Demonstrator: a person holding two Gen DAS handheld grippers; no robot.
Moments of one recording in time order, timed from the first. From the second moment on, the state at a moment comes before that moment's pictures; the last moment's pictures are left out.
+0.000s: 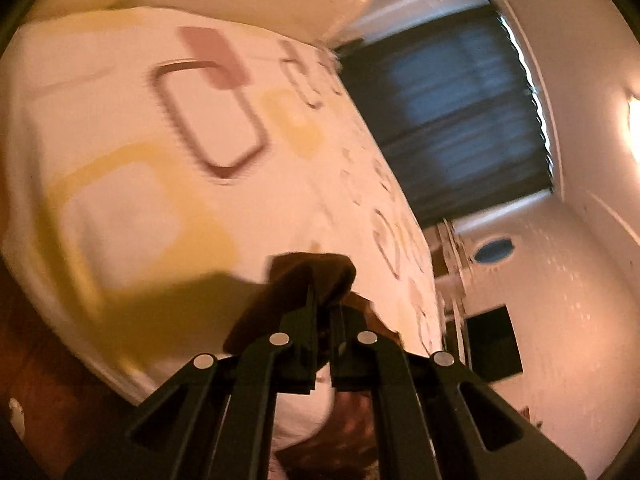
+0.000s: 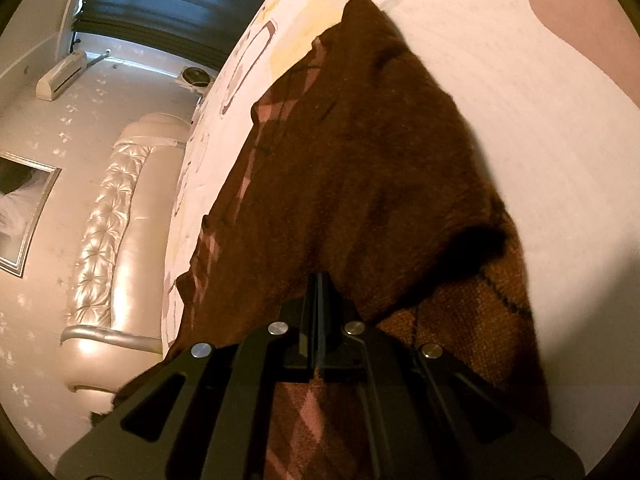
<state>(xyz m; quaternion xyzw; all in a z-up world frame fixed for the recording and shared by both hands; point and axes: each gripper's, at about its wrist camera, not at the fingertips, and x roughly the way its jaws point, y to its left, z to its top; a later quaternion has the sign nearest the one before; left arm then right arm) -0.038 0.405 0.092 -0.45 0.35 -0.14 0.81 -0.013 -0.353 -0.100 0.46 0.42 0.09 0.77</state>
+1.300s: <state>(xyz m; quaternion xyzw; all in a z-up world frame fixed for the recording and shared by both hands) 0.078 -0.189 -0.007 -0.14 0.55 -0.37 0.73 -0.049 -0.419 -0.059 0.46 0.42 0.14 0.77</state>
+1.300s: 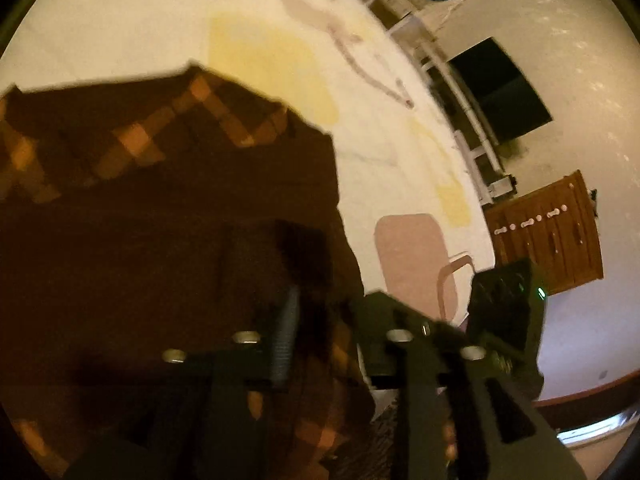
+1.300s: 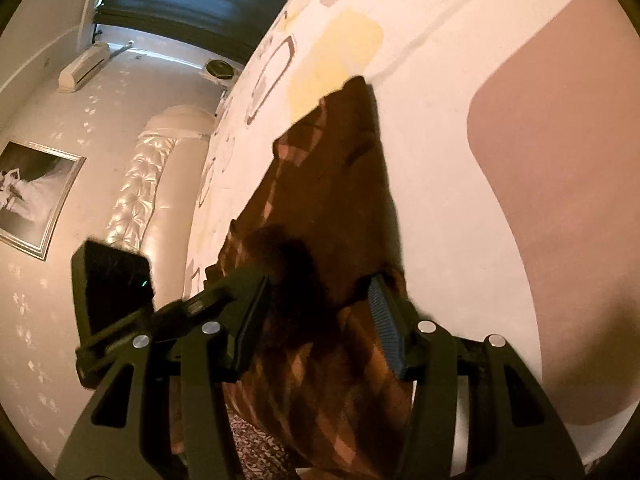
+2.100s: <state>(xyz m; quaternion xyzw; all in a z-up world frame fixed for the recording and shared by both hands) 0.032 0.046 -0.045 -0.21 0.50 -0.20 0.81 -0.048 -0.378 -0.058 0.38 0.47 0.09 0.79</state>
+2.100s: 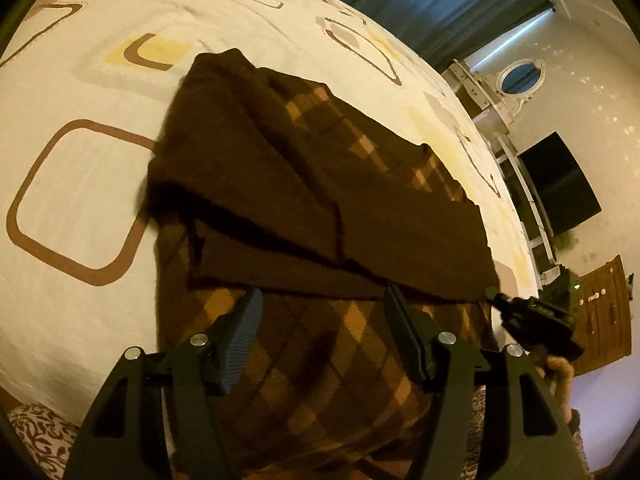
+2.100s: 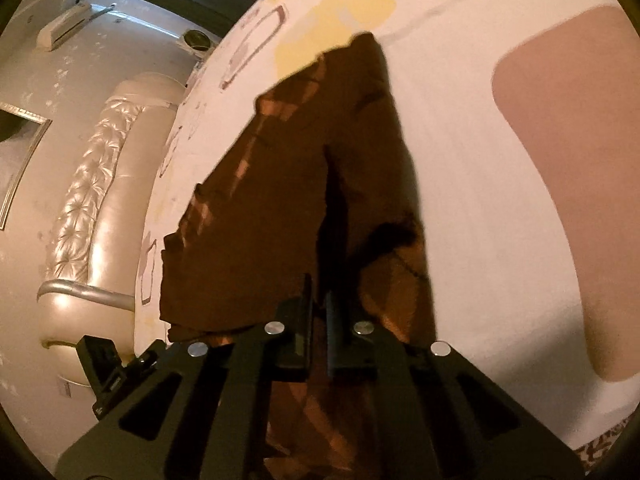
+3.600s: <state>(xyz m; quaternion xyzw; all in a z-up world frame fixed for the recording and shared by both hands) 0.093 0.068 -0.046 -0.14 0.47 -0.10 0.87 0.095 -0.243 -0.025 0.19 0.49 0.28 0.81</state>
